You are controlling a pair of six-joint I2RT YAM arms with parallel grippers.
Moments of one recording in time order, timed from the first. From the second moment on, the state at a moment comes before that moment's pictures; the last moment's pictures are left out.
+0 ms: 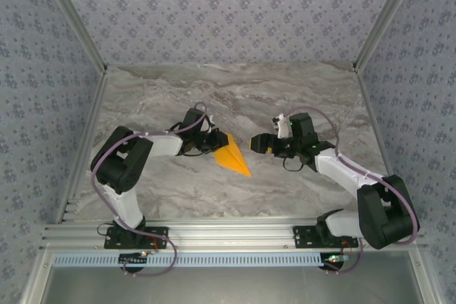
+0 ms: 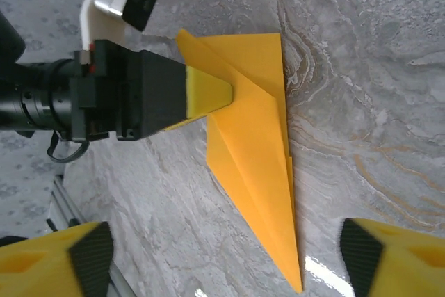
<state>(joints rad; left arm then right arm) -0.56 1.81 0.89 0.16 0.54 -0.85 0.35 1.30 0.63 -0.06 -0.64 0.55</state>
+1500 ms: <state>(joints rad) -0.54 1.22 0.89 -0.08 0.47 -0.74 0.44 1.38 0.83 -0.04 -0.95 0.46</state>
